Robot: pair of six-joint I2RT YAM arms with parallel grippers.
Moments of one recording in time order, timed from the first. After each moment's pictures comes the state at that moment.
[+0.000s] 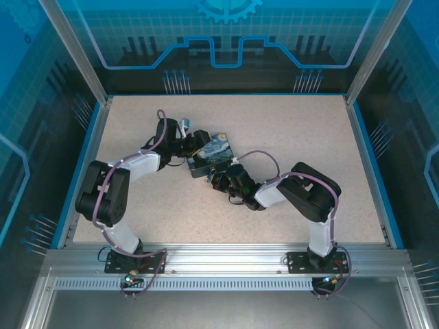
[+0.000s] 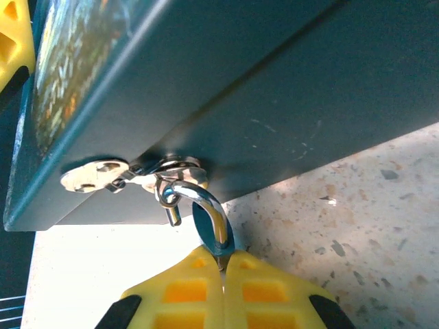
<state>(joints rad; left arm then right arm) -0.24 1.71 0.97 0.14 0.53 -0.85 0.81 1.93 0.75 0.63 0.02 1.04</state>
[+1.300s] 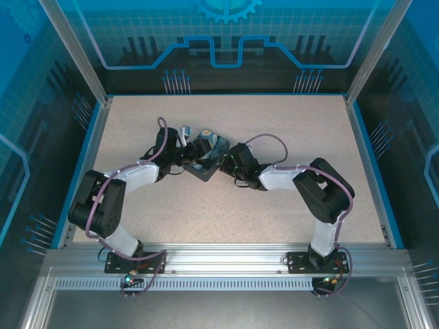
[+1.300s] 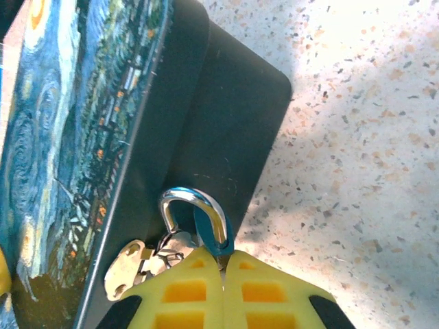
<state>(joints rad) -0.29 1.61 0.83 0.21 0.49 -0.84 0.69 1.85 0.95 0.21 0.06 1.03</state>
